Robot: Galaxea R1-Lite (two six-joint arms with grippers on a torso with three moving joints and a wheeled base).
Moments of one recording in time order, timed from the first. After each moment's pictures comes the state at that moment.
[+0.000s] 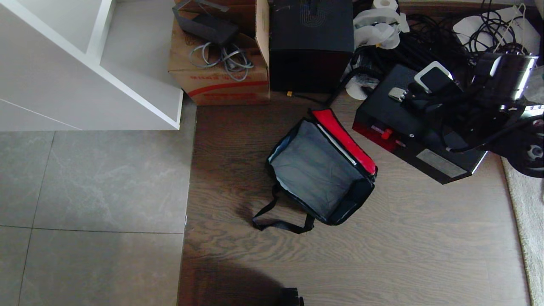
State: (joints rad) left arm 0.00 0.00 0.00 0.00 0.00 0.00; right arm 0.23 1.68 -1.13 -0.59 -0.71 -0.88
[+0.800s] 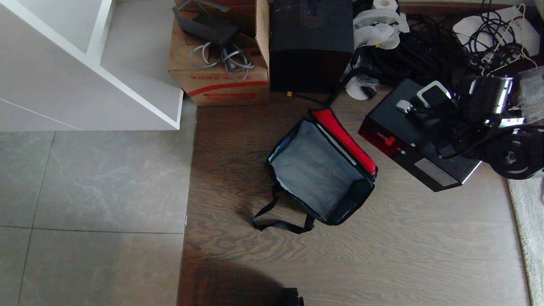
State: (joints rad) left arm 0.00 0.00 0.00 0.00 0.00 0.00; right arm 0.13 1.79 -1.13 -0.59 -0.70 -0.77
